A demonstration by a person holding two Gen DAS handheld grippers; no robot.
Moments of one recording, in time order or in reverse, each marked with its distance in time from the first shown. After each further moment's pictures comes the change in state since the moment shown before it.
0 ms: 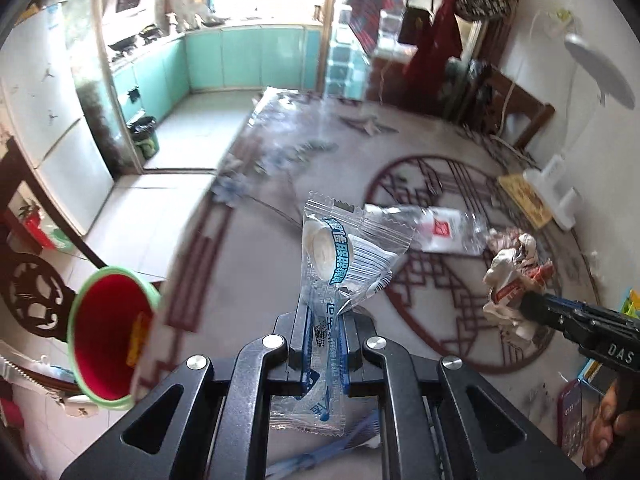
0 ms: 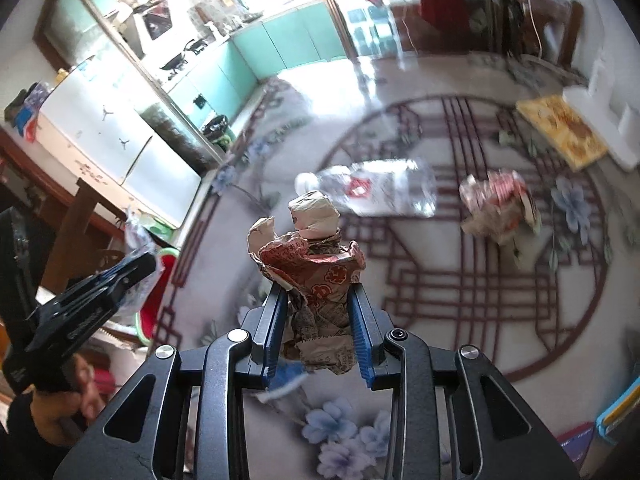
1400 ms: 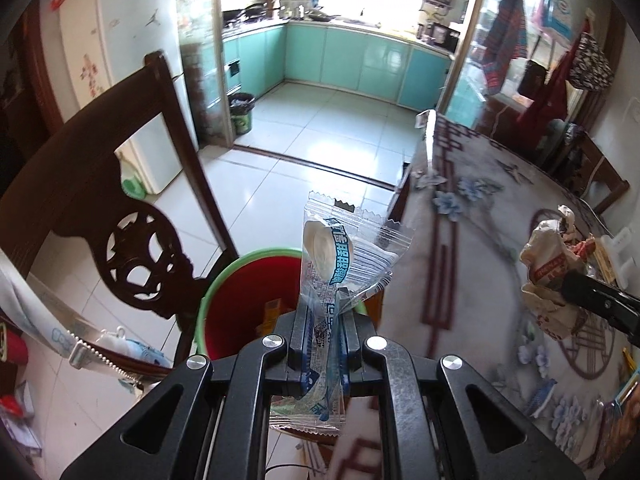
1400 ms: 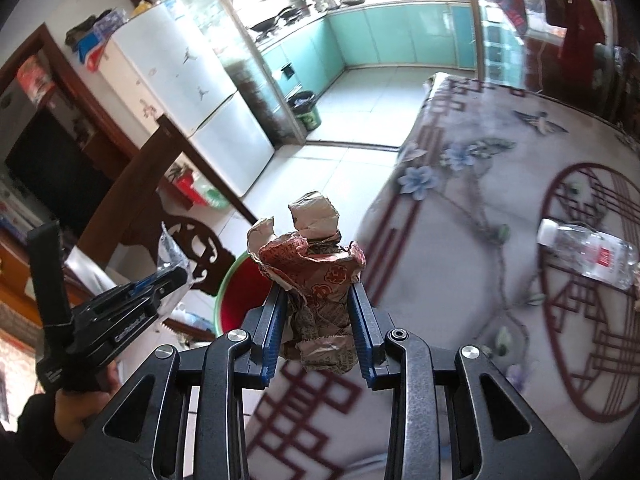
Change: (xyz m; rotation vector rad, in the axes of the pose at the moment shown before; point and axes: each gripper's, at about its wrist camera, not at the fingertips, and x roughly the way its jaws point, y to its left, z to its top) left arm -0.045 0.286 -0.041 -0.238 -0.010 0.182; right arm 0.095 0.244 0.003 -0.239 0.057 0.153
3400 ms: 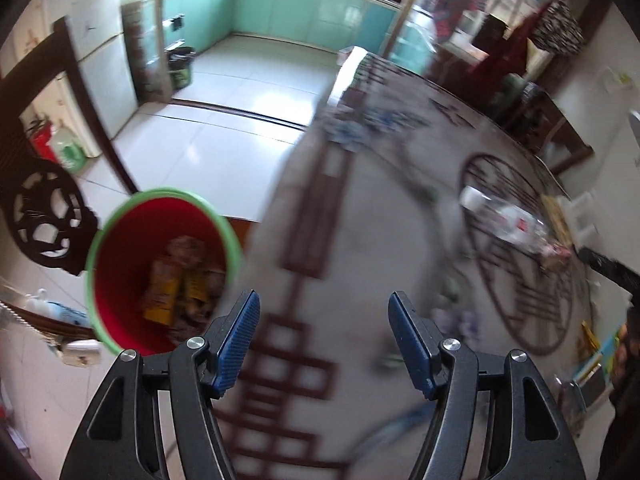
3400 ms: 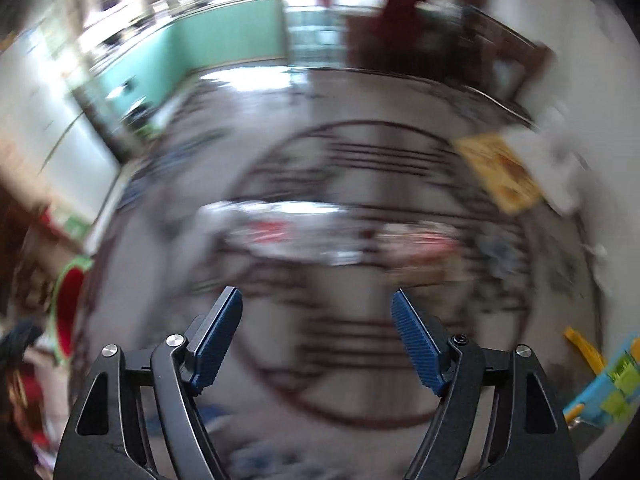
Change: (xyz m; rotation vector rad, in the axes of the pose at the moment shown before) left arm 0.035 -0.146 -0.033 0.039 0.186 -0.197; right arm -0.113 -0.270 -0.022 0.246 0.011 -0.510
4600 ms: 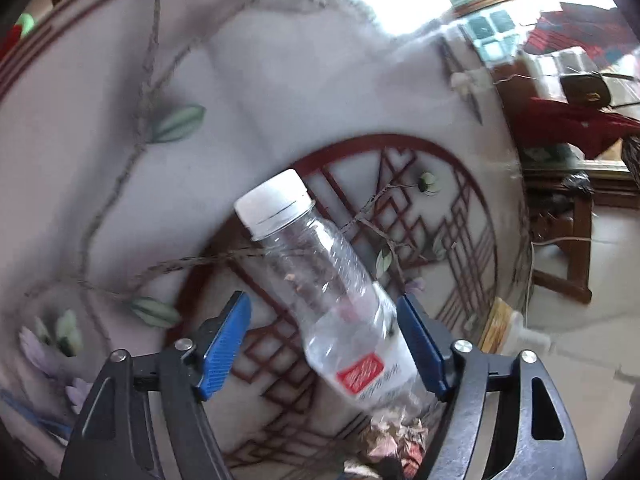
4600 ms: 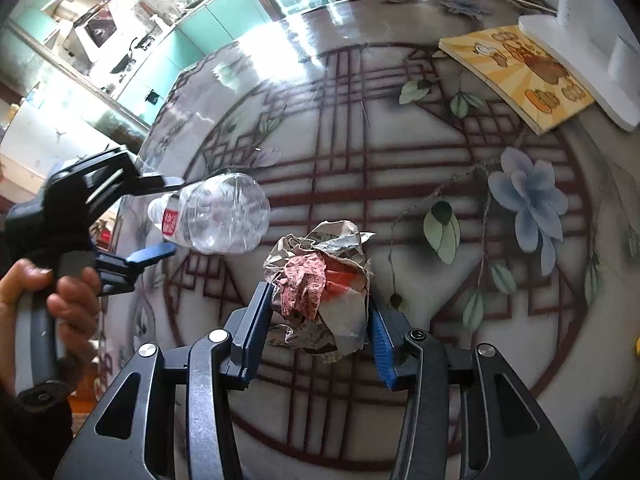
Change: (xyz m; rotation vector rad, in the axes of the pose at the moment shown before) left arm 0.213 -0.222 0.085 -0.640 0.306 -0.132; right arm 0.079 -0.111 -0.011 0.113 0.150 0.330
